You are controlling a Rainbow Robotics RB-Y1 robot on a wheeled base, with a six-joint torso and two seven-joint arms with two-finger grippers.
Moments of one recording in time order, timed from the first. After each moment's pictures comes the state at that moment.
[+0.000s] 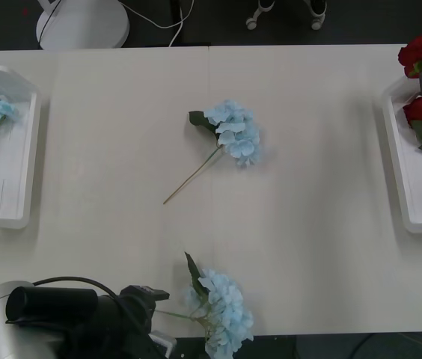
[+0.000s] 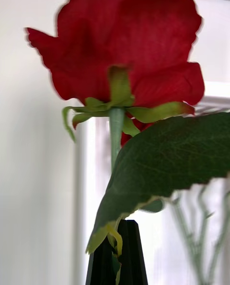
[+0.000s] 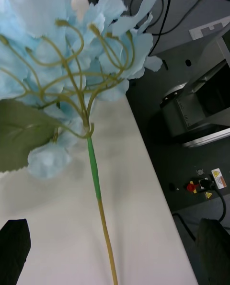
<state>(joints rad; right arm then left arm) -0.77 -0.91 0.23 -1.32 -0.61 1.31 1.41 0.05 0.90 -0.78 -2.19 0.63 0.87 -2.68</state>
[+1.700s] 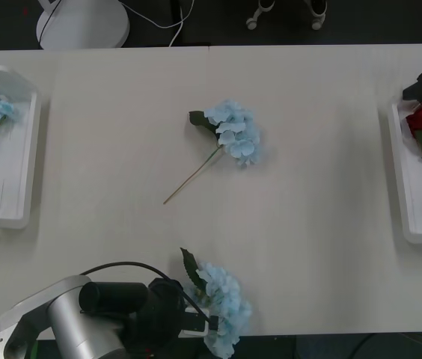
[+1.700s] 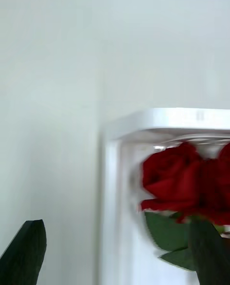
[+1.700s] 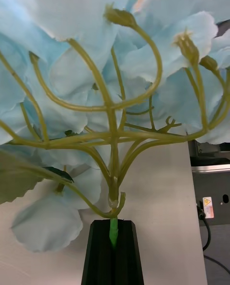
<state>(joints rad) -0.78 -0.92 0.23 -1.09 -0.92 1.08 1.51 -0.05 0.66 -0.87 -1.94 0.47 0.88 -2.39</state>
